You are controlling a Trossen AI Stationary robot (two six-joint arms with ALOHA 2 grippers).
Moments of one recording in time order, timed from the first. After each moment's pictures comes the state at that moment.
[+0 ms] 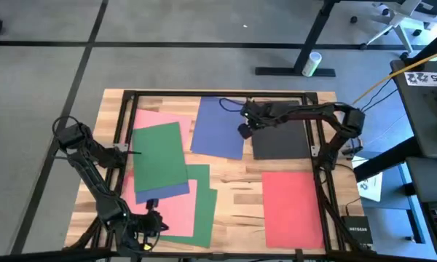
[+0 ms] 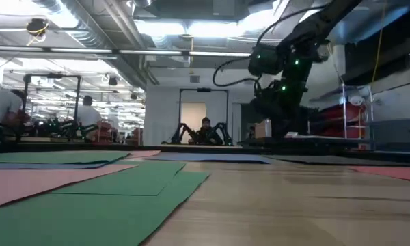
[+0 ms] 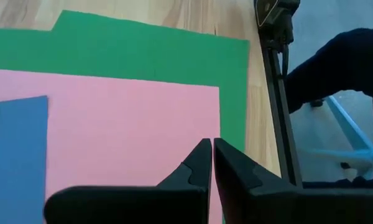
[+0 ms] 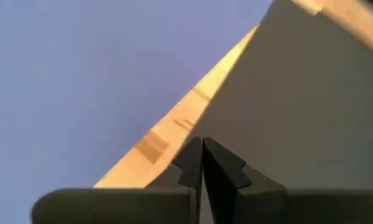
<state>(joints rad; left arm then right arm) -1.05 1.60 0.95 -0.36 -0.62 -0.92 -0.41 1.71 0.99 -0.51 0.20 0.49</state>
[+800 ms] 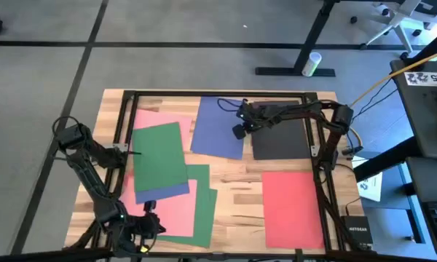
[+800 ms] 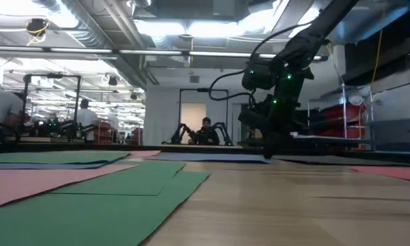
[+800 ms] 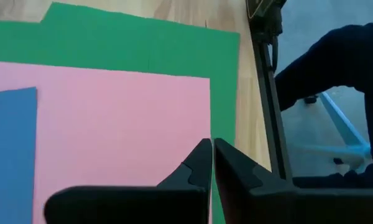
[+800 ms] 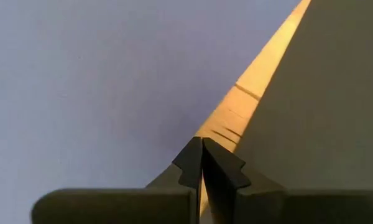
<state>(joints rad) -1.08 1.60 0.95 -0.36 -0.62 -0.94 -0.44 1.82 1.00 -0.42 0.12 0.62</state>
